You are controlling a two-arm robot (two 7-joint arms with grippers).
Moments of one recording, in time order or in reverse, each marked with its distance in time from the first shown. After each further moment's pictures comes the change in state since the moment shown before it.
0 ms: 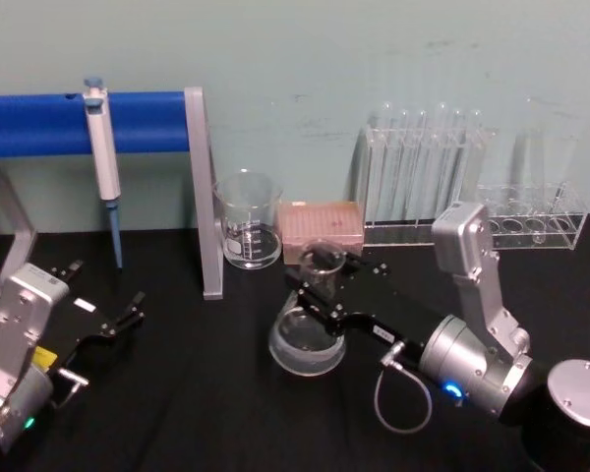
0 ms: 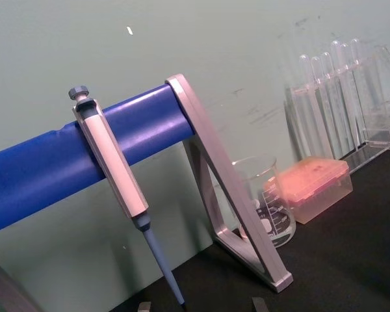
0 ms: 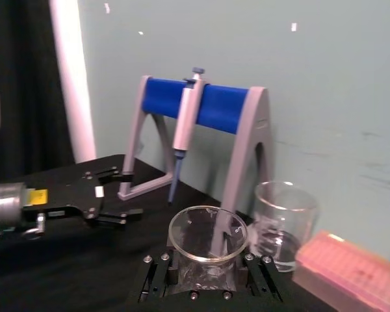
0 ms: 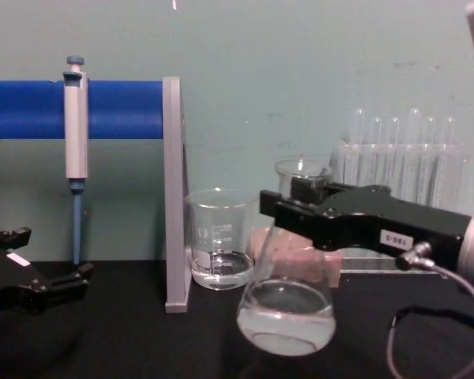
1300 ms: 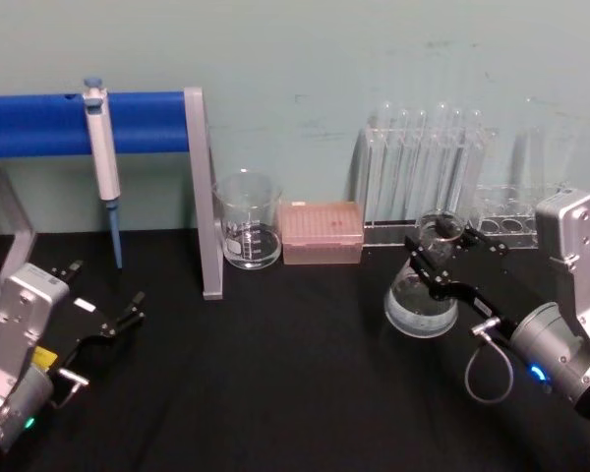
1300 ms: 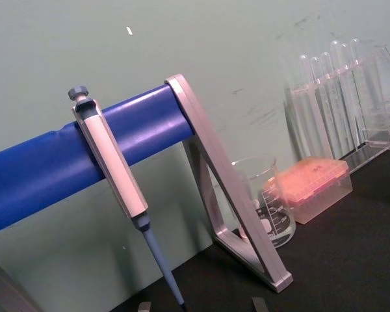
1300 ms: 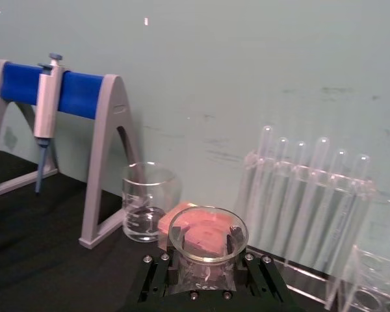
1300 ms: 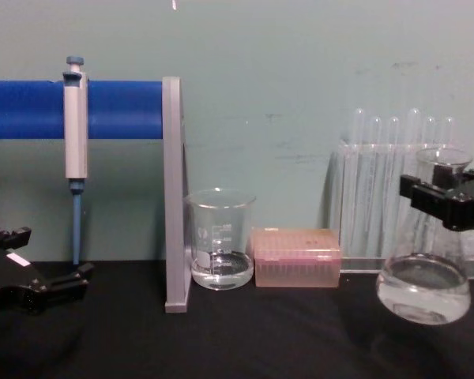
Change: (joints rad) left arm 0.000 0.000 0.000 0.000 0.000 0.000 0.000; right arm -0.098 0.009 0.202 -0.042 -0.100 0.009 -0.167
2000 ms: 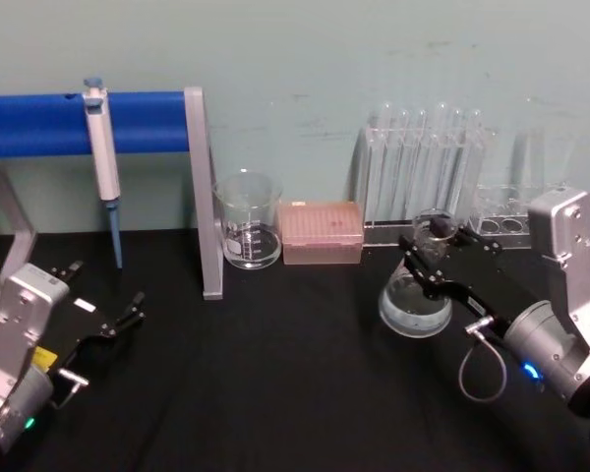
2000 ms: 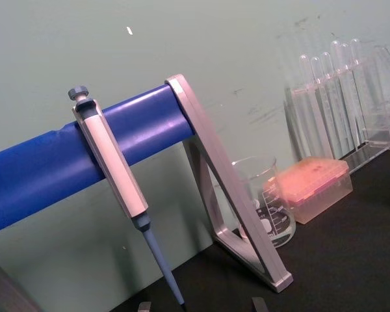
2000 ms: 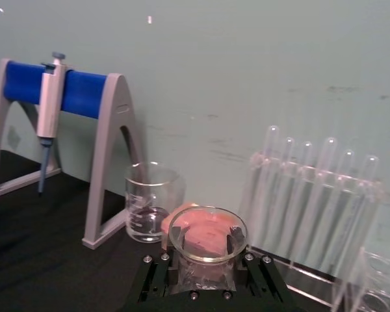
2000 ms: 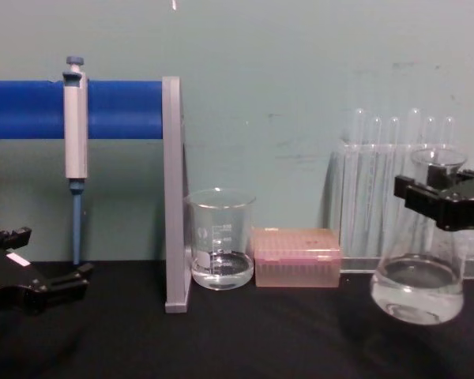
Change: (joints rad) left arm 0.000 0.000 0.000 0.000 0.000 0.000 0.000; right arm 0.009 -0.031 0.012 0.014 -0.026 0.009 0.027
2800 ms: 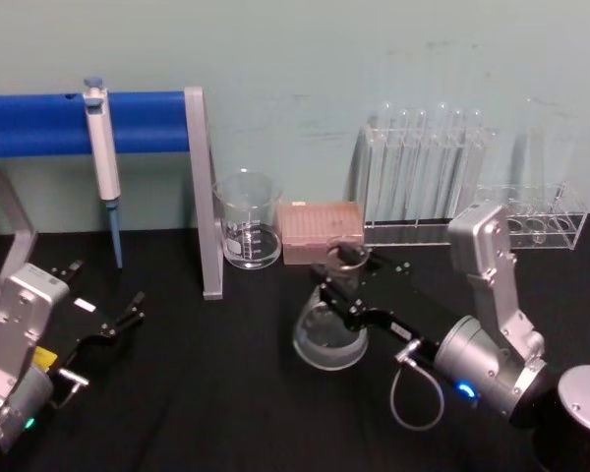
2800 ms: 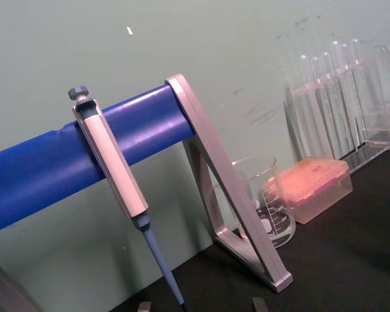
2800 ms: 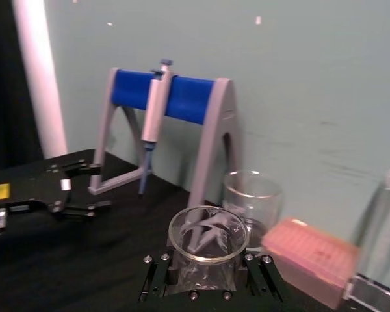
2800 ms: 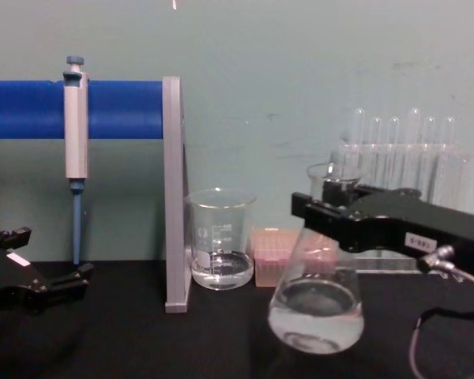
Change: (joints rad) left arm 0.000 0.000 0.000 0.000 0.000 0.000 0.000; right arm 0.049 -0.016 -0.135 0.023 0.052 -0.003 0.119
